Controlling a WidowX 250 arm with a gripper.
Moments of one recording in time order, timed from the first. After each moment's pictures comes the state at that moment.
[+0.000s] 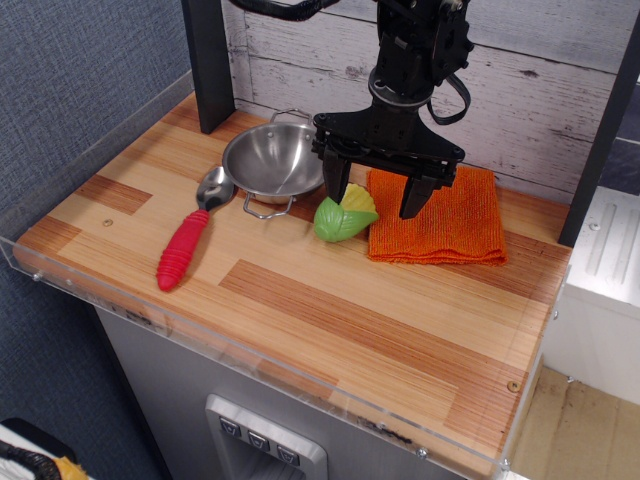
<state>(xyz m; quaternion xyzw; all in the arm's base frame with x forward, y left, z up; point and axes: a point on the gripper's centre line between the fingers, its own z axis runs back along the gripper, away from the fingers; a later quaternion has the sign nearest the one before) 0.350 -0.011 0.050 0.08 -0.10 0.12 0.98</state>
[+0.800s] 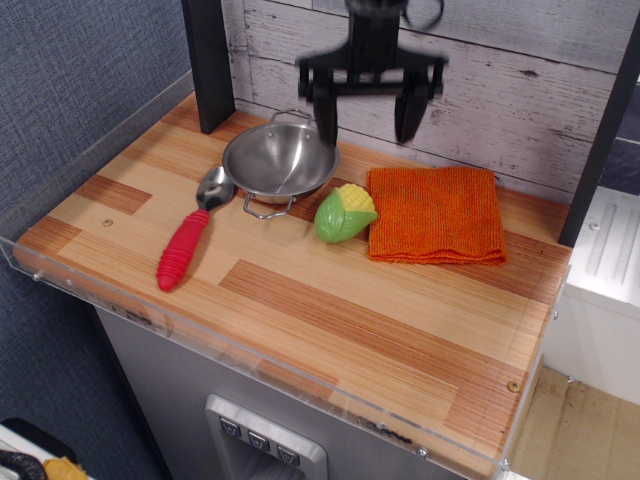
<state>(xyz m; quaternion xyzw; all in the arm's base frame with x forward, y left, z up) 0.382 0.008 0.091 0.01 -0.08 0.26 0.96</state>
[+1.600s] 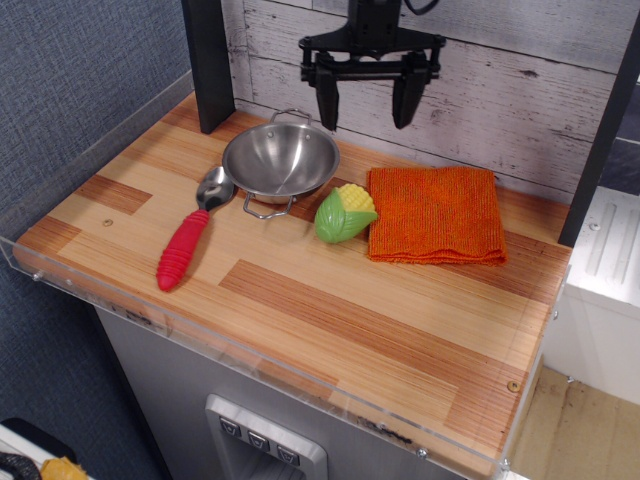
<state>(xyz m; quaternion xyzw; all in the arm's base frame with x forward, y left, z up) 0.394 0.024 0.085 0.03 -0.04 0.29 0.96</state>
